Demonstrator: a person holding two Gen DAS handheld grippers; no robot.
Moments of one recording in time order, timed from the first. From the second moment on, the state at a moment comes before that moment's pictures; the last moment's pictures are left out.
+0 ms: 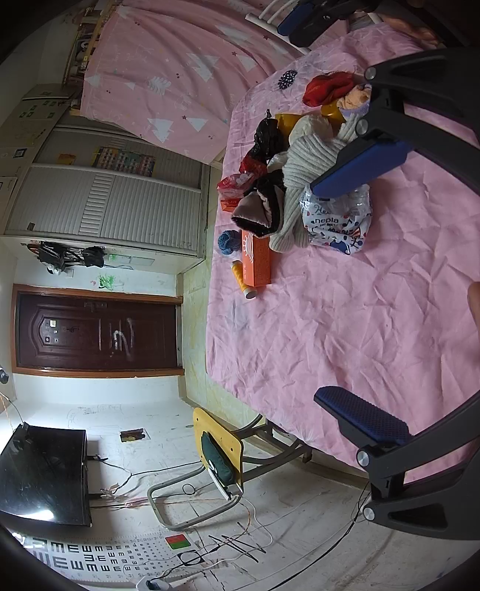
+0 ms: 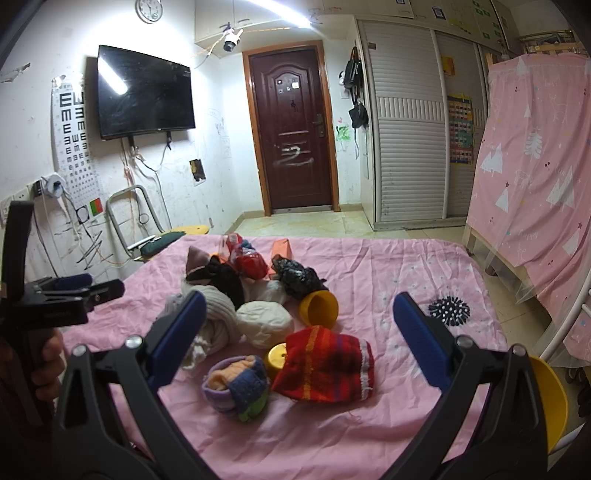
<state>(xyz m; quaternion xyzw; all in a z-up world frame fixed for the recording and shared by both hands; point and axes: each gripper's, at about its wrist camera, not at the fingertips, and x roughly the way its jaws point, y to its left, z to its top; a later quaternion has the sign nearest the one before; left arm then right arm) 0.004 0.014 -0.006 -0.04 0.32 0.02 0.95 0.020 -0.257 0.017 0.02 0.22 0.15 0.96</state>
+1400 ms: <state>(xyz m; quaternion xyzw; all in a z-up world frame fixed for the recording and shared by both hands) 0.016 0.006 -0.021 -0.04 0.34 0.01 0.94 0.026 -0.268 0.004 0.03 0.24 0.14 0.96</state>
